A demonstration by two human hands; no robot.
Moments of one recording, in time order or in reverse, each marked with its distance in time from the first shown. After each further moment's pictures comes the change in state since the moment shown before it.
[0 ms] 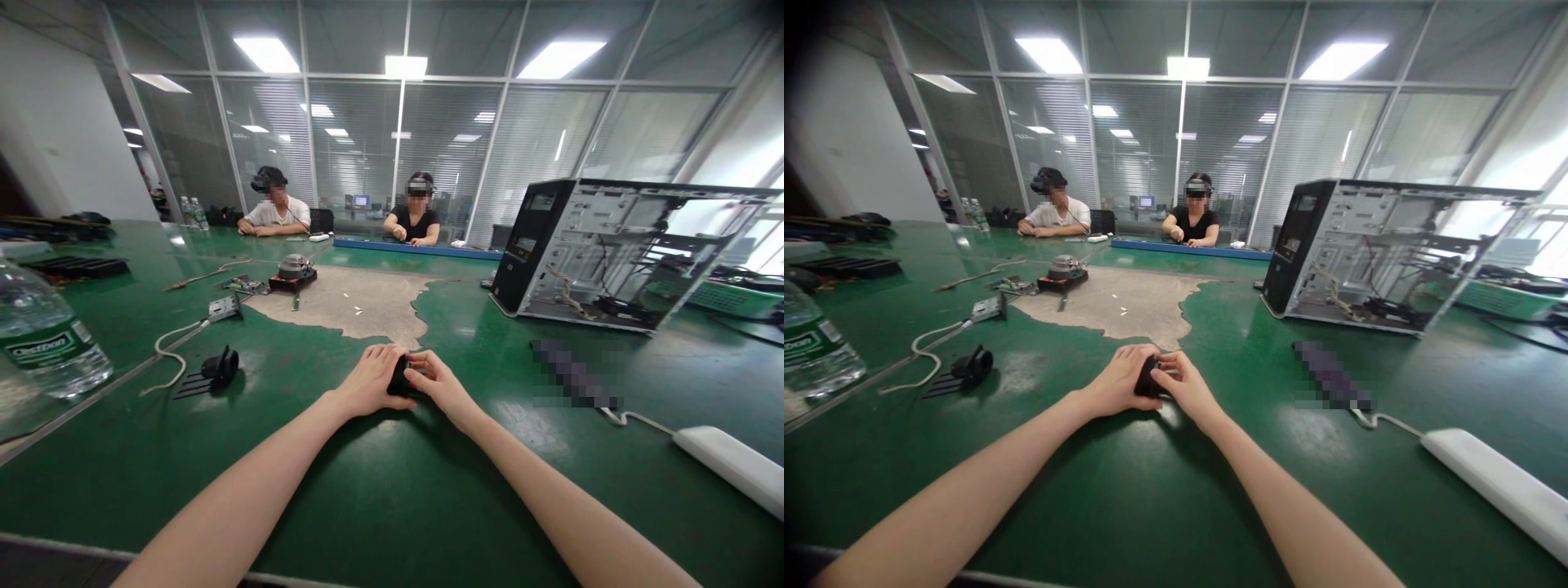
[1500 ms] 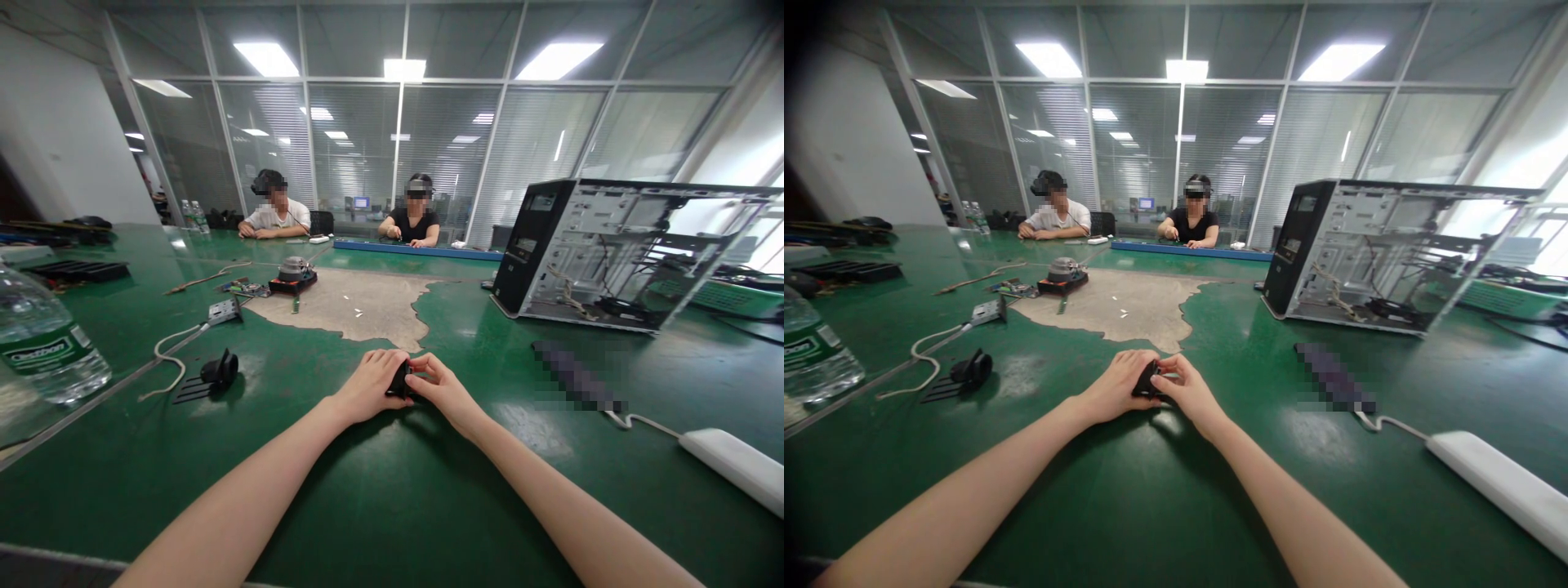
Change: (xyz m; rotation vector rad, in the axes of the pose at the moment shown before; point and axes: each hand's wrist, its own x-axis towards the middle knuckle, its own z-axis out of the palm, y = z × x) left_hand -0.002 0.005 -0.006 -0.036 -0.042 -0.020; right_hand -0.005 -0.006 0.000 0.051 -0.026 0.002
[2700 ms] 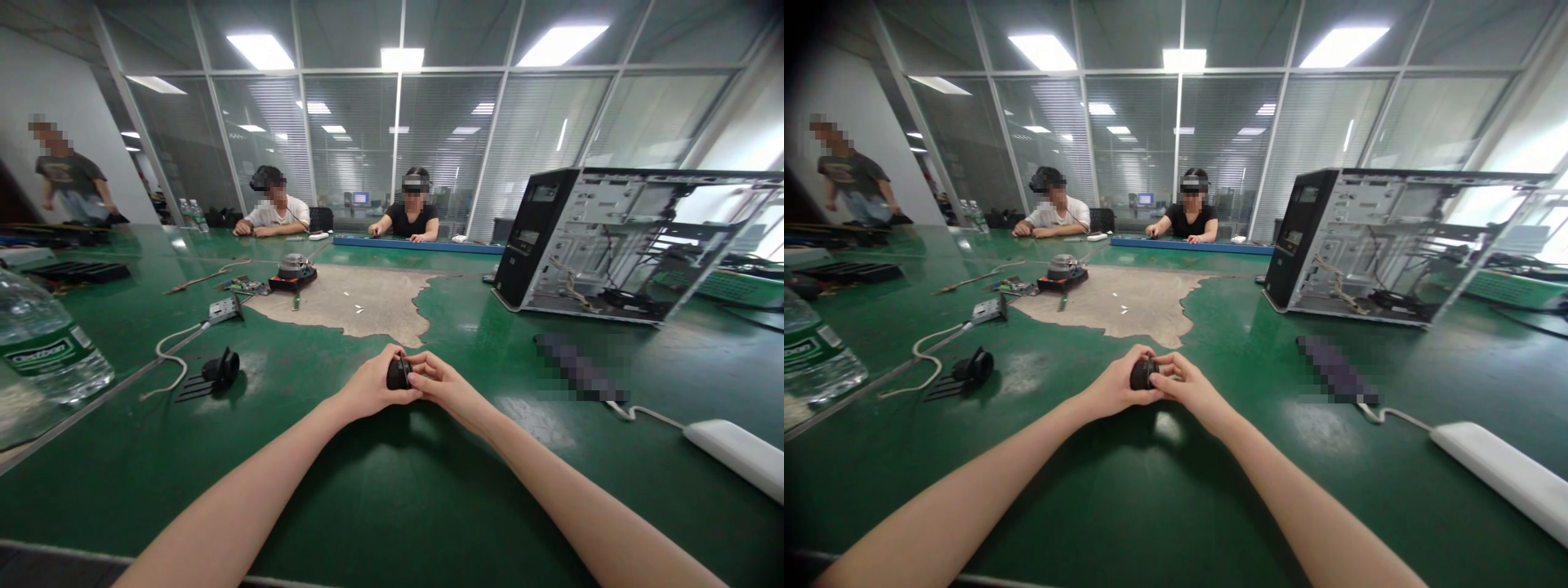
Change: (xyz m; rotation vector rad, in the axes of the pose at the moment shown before) left_hand -0.003 0.009 -0.005 -0.388 0.001 -0.252; right_hand -0.007 -0.011 -0.001 0.120 -0.141 0.119
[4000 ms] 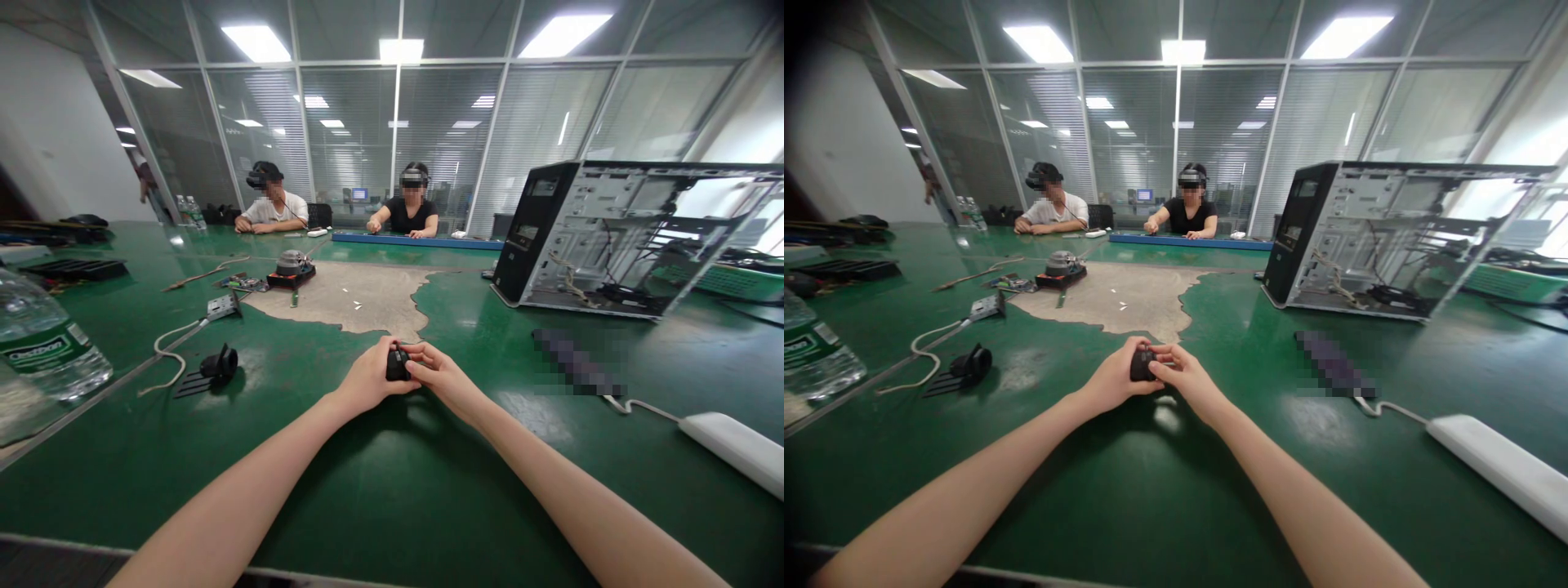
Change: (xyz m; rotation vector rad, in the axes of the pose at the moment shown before) left_hand 0.003 0.001 0.005 0.108 0.122 -0.007; right_hand 0.009 0.006 -0.004 -0.043 0.051 -0.105
